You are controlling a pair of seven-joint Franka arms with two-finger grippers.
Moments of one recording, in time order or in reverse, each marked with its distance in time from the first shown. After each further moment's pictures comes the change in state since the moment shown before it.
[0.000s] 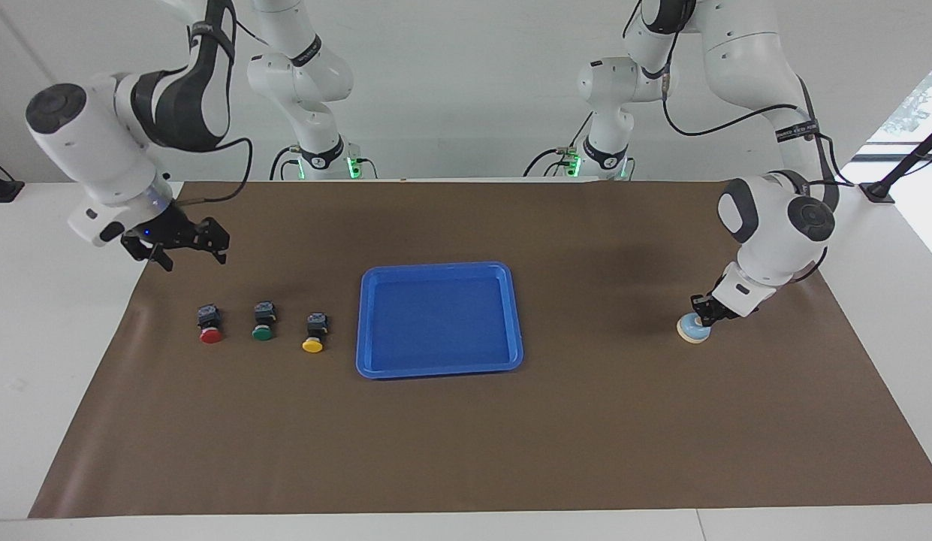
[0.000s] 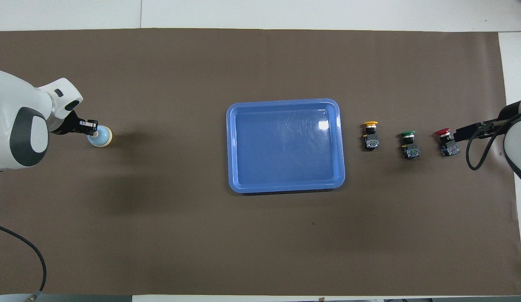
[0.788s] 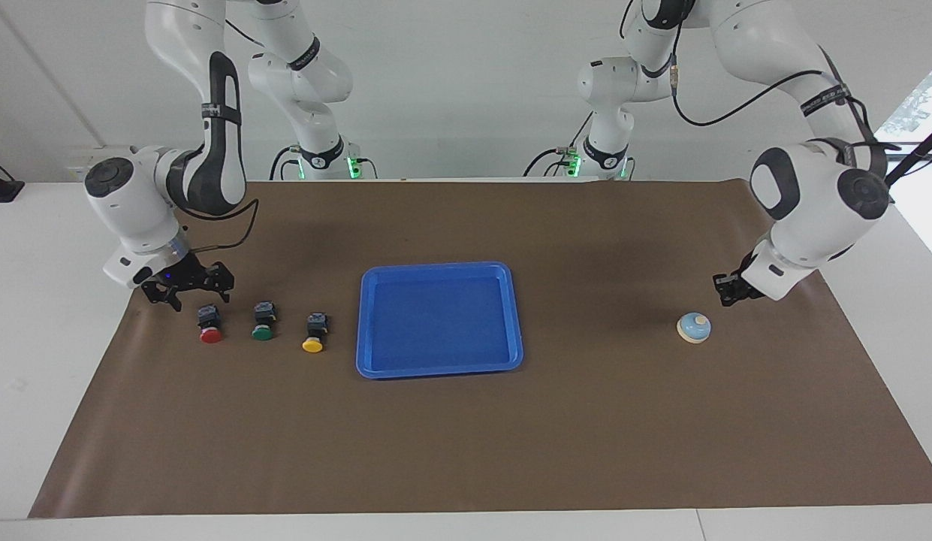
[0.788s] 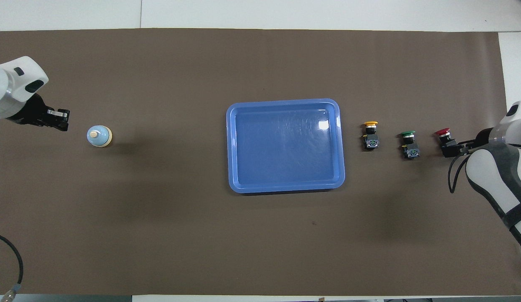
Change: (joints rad) left arm 0.011 -0.060 0.017 0.242 -0.003 -0.387 -0.002; right arm -0.088 0.057 -0.001 -0.264 0.000 0.407 -0.169
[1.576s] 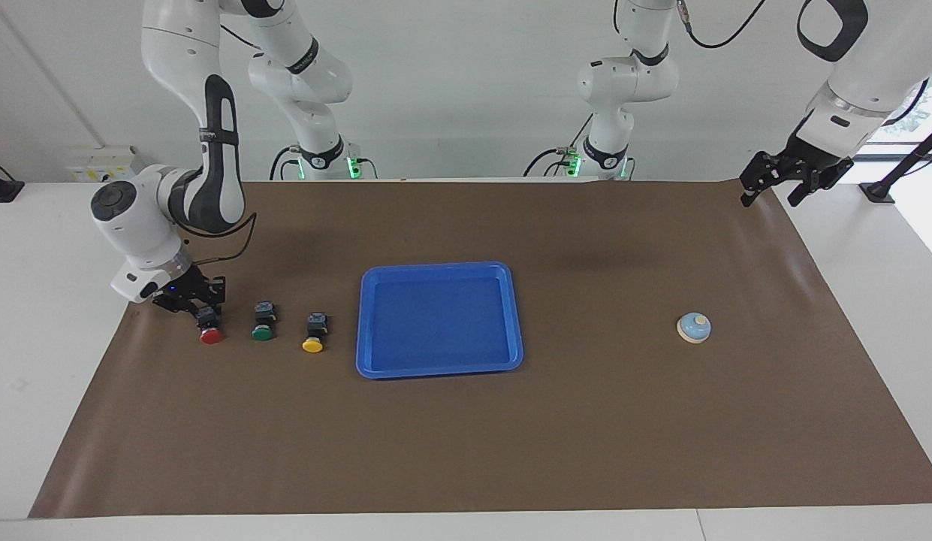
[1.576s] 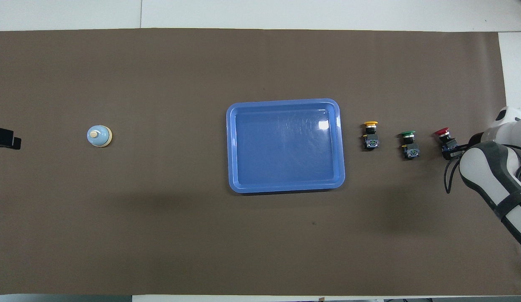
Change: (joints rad) left arm 0.001 -0.304 0.005 0.012 -0.001 -0.243 -0.020; right arm -0.003 0.060 0.007 0.038 0.000 -0.063 -0.017
